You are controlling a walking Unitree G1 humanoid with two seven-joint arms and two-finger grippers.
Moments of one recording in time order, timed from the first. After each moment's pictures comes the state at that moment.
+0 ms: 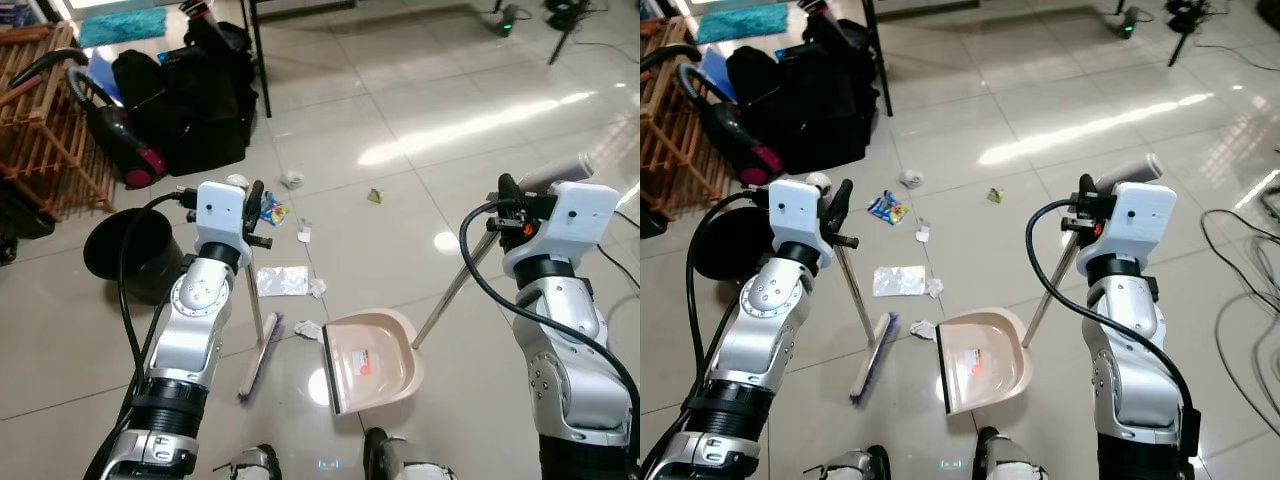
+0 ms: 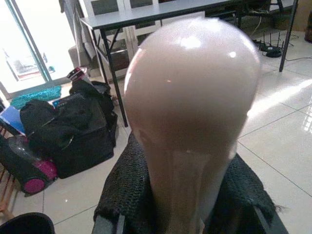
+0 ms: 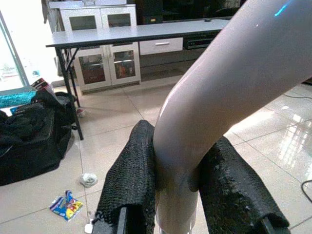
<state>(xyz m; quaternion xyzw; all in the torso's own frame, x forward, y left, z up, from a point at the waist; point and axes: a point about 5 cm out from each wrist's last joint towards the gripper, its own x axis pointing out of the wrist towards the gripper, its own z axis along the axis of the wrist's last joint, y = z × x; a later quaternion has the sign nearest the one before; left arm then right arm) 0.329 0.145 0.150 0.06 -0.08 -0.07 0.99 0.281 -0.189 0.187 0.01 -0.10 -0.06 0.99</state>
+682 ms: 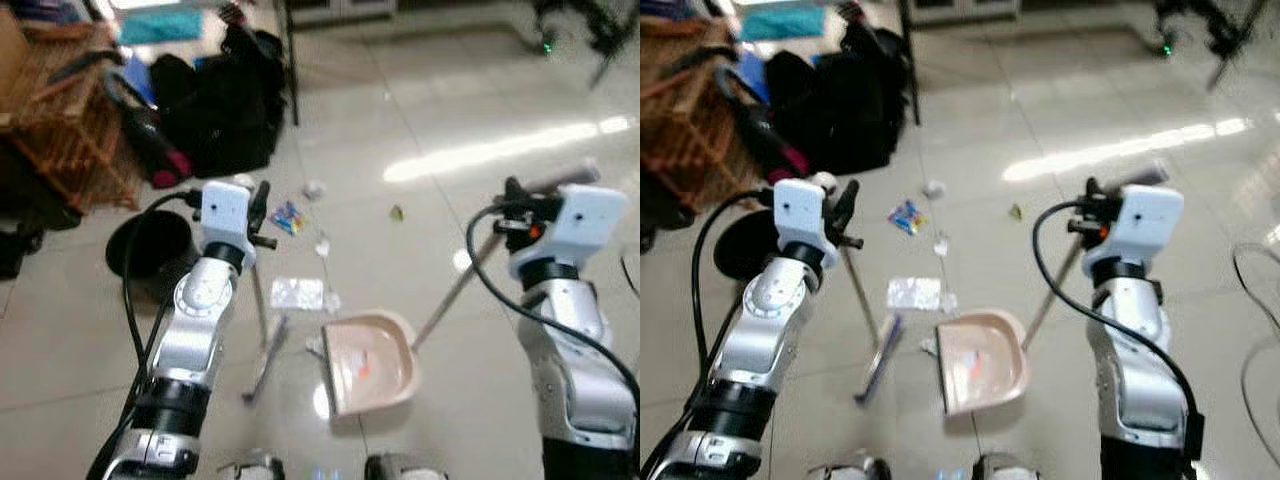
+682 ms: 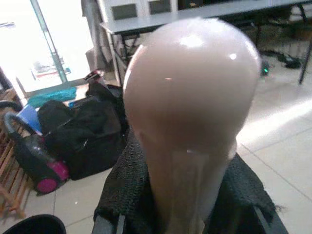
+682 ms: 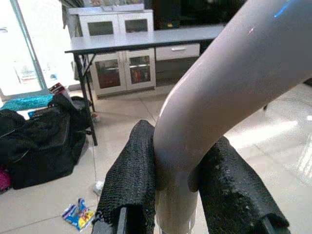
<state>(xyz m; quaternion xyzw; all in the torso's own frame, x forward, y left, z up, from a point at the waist) 0.329 0.141 0.150 0.06 -0.08 -0.08 0.99 0.280 -0.194 0.185 0.01 -0.10 -0.07 0.99</state>
